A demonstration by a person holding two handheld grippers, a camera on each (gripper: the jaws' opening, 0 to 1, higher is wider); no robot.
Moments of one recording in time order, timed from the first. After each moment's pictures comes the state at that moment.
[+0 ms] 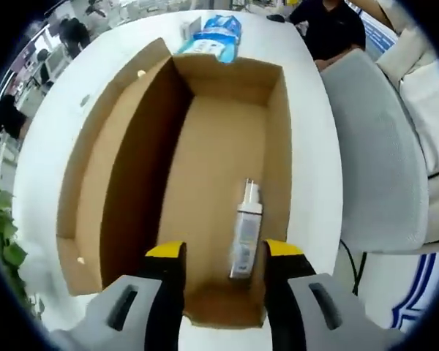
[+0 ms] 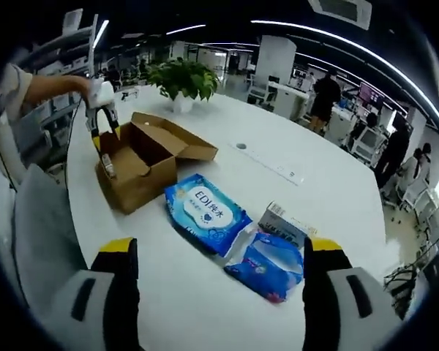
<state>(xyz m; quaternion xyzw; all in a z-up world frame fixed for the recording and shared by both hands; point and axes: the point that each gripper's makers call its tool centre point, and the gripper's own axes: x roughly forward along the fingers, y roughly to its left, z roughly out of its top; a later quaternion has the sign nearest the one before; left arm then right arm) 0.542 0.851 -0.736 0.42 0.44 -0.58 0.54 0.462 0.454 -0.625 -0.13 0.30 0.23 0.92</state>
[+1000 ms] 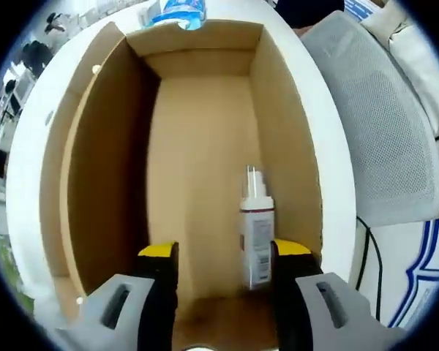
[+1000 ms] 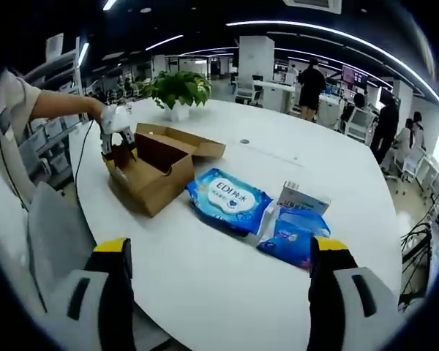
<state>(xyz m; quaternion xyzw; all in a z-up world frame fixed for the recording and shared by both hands) 0.551 0.850 -0.775 0.47 0.43 -0.62 0.46 0.411 0.470 -0.640 -0.06 0.31 0.20 0.93</state>
